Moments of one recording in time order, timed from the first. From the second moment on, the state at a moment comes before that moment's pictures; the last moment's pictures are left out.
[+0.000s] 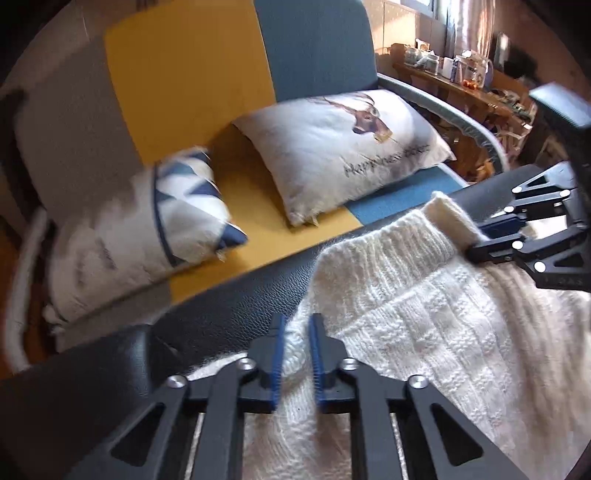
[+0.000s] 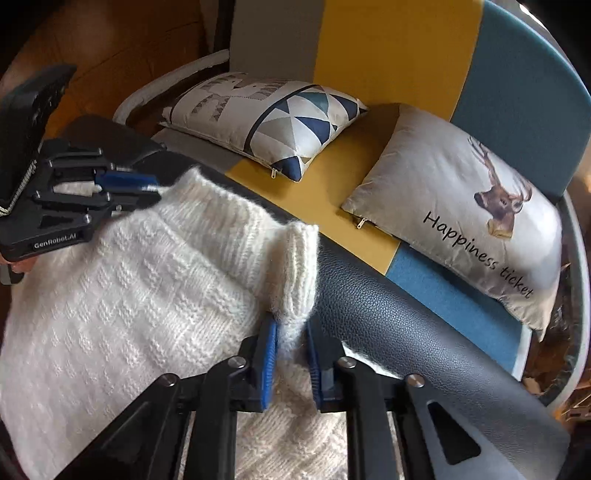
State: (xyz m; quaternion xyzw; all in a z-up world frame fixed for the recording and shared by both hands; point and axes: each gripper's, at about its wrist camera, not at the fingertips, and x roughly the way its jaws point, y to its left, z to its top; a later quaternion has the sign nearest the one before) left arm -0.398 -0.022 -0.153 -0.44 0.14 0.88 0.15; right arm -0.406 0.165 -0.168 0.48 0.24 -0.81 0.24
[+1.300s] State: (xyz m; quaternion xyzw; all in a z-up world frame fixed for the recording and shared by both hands) left arm -0.166 -0.048 -0.131 -0.45 -0.11 0.88 0.06; right arm -0.075 0.404 -0.128 0.43 -0.30 -0.85 0.11
